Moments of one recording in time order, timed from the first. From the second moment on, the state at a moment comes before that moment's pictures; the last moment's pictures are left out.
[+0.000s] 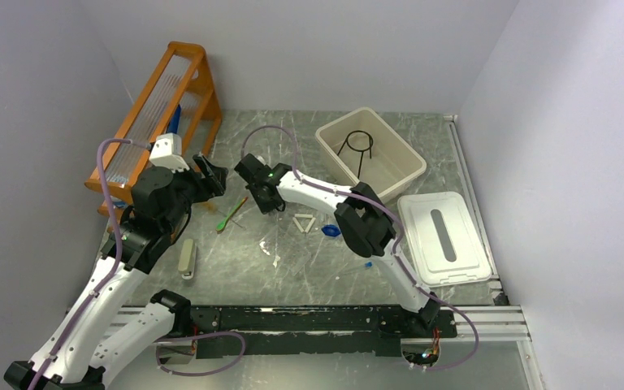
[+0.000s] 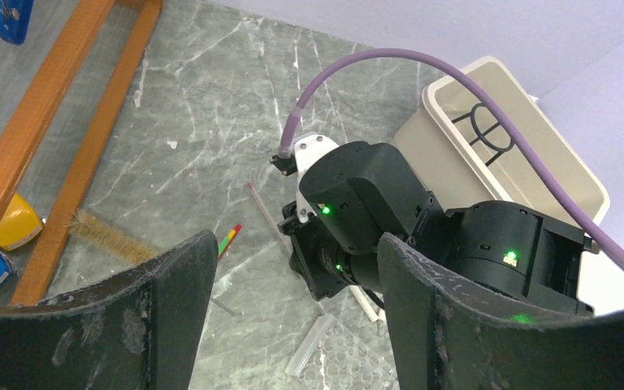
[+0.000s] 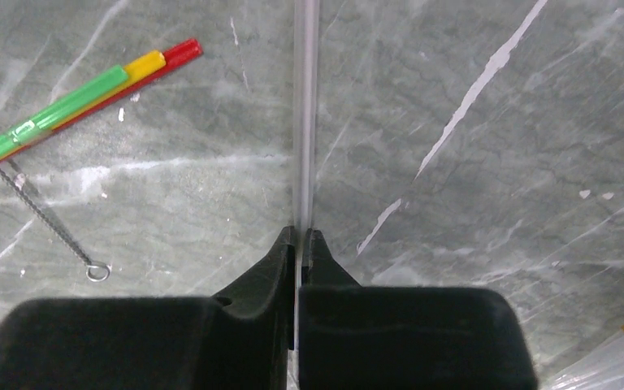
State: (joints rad) left arm -0.42 0.75 0.87 -0.35 -0.21 -0.47; right arm 0.92 2.35 1.94 -0.71 0.20 0.31
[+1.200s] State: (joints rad) left arm -0.42 0.83 0.86 -0.30 -0.12 -0.44; right arm 0.29 1.52 1.40 -0.45 -0.02 -0.05
